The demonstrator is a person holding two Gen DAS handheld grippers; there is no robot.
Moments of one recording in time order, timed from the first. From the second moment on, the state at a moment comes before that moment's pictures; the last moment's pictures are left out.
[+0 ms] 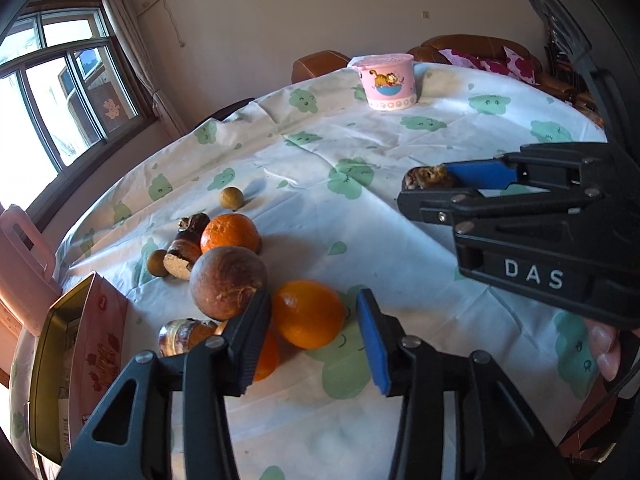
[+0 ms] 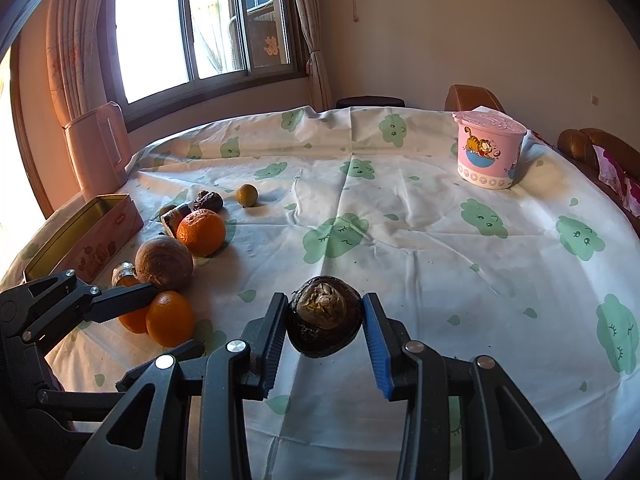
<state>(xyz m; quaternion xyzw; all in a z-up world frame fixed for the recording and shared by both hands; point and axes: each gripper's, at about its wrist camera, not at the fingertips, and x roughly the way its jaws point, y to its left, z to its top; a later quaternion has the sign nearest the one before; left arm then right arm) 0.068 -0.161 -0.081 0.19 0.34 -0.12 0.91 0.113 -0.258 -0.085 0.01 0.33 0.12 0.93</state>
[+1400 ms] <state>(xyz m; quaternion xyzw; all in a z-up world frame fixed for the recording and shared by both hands) 0.047 -0.108 -0.050 0.05 0.23 -0.14 0.96 0.080 -0.251 -0.069 -0.02 0.23 0.14 0.96</state>
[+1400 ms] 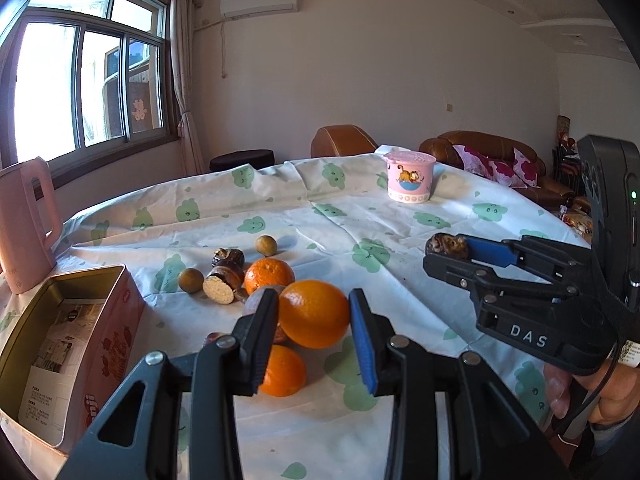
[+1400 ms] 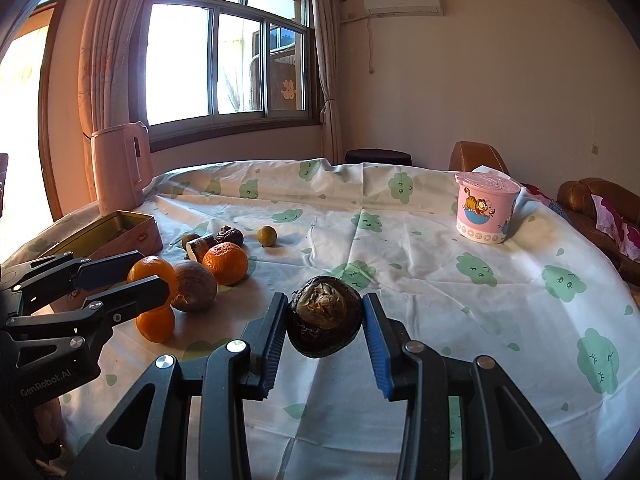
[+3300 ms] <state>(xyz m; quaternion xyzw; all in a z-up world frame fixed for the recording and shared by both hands) 0.044 0.083 -0.041 -0.05 0.23 0.01 0.97 0.106 -0.061 -0.013 -0.05 0.22 0.32 0.92</state>
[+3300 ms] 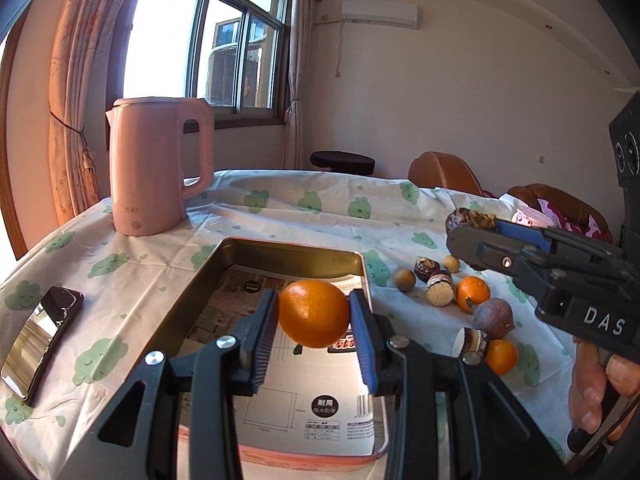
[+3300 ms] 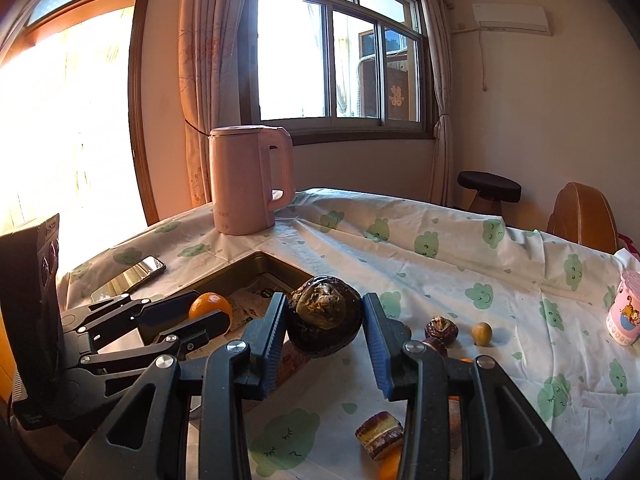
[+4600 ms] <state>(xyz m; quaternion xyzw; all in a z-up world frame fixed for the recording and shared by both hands) 0.080 0.131 -0.063 -0.07 0.32 0.06 0.94 0.131 0.024 -0.053 -0.10 0.28 0.35 0.89</state>
